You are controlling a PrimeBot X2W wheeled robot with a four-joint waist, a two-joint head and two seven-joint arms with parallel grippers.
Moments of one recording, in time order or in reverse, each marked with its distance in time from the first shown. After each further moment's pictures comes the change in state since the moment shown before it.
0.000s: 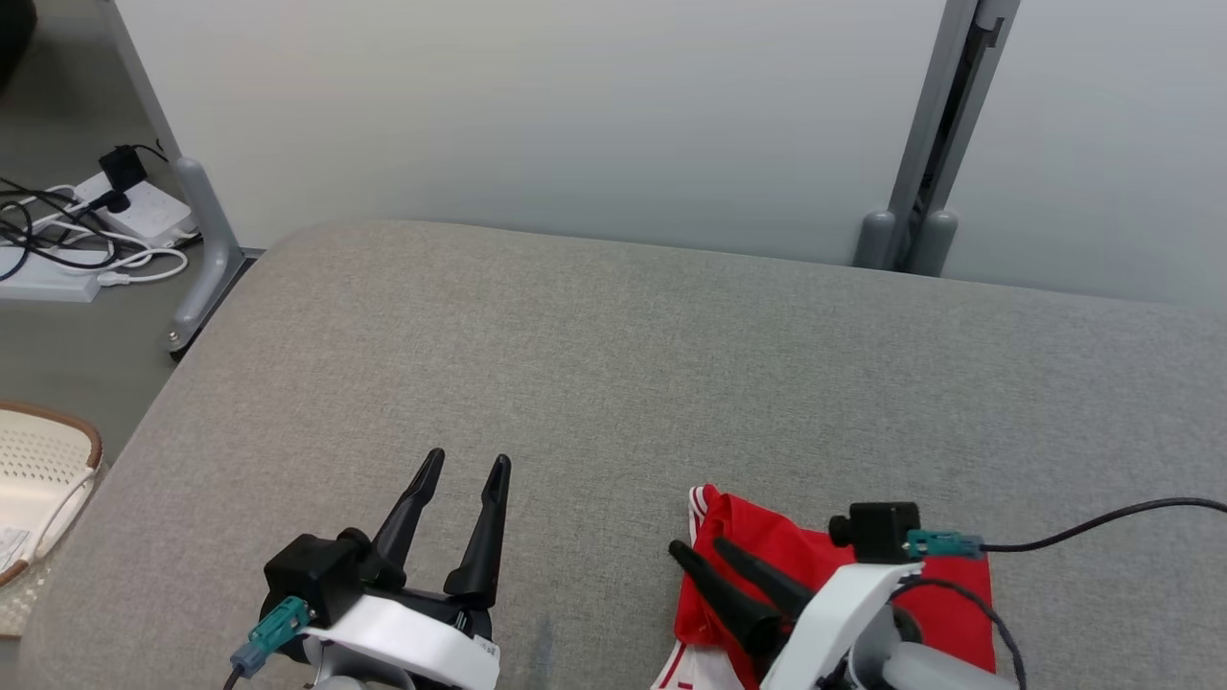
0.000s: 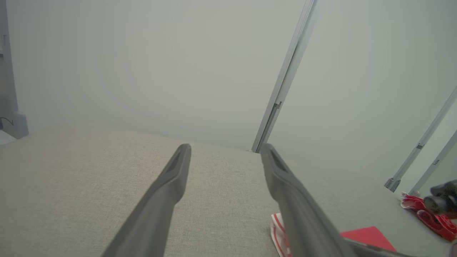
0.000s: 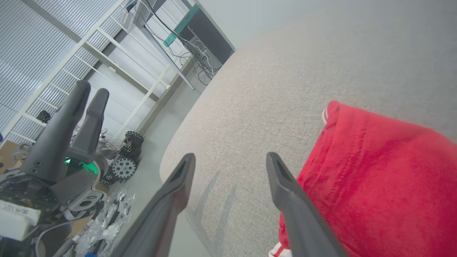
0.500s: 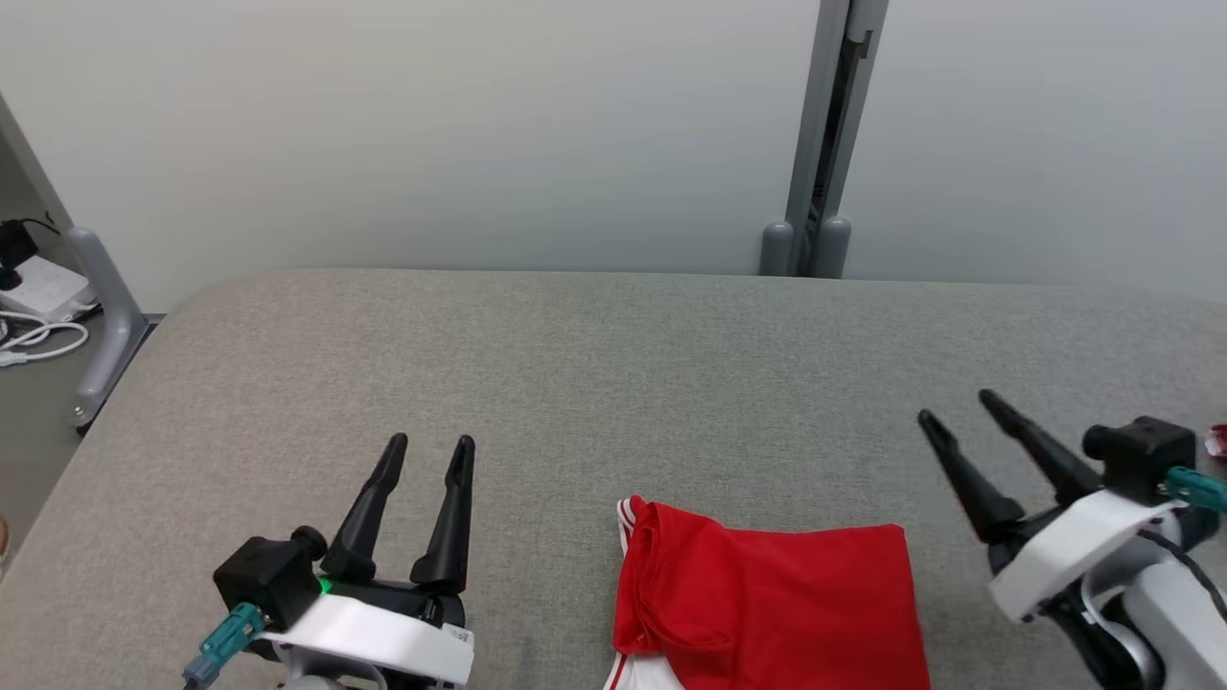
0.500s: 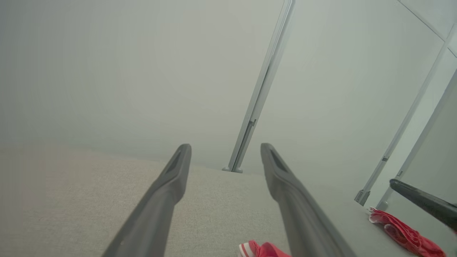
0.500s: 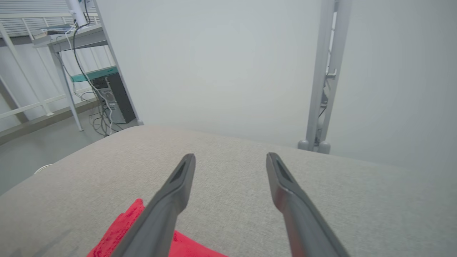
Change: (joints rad) left arm 0.029 -0.001 0.049 -0.073 -0.037 0.000 0.000; right arm 0.110 -0.226 -0.461 -0.077 -0.576 0.000 -0.022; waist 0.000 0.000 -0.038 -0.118
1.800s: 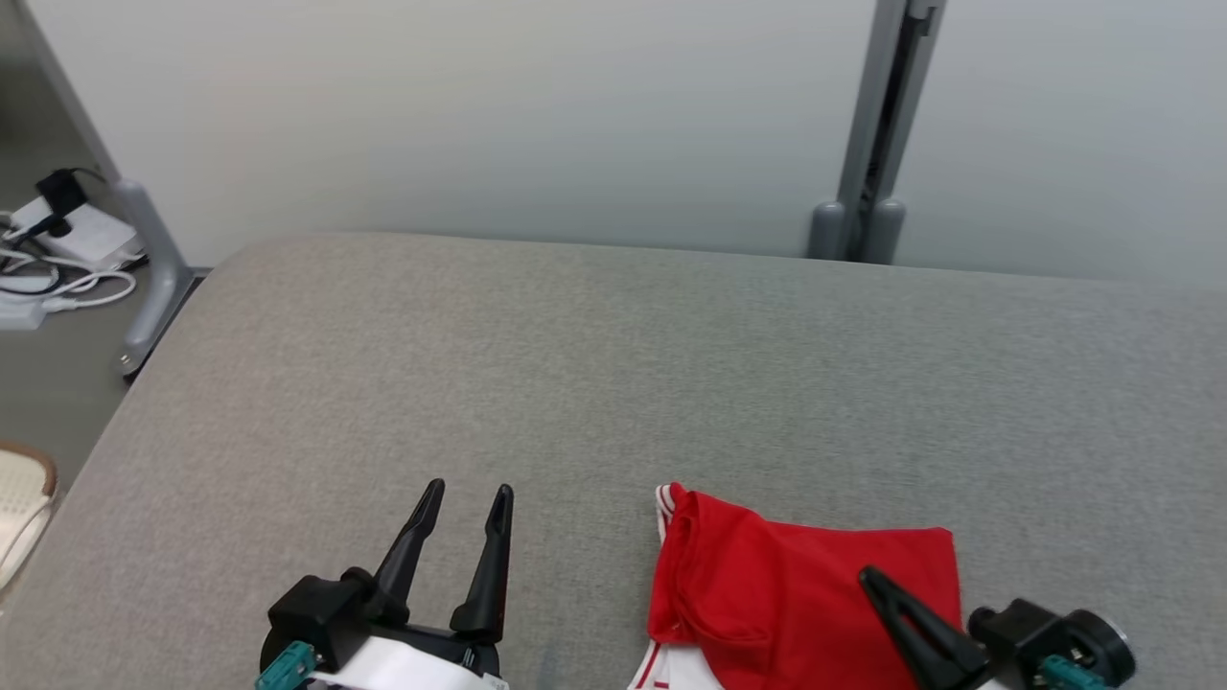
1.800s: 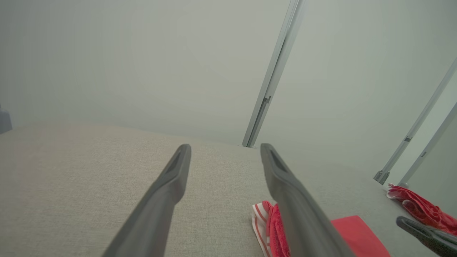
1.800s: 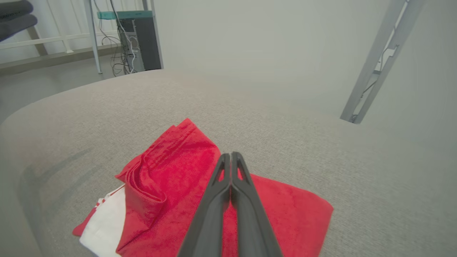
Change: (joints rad) left arm 0.071 0.000 -0.055 -0.034 0.054 0.058 0.000; right arm 0.354 0.152 -0.236 -0.154 -0.530 0.000 -0.001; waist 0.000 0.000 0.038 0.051
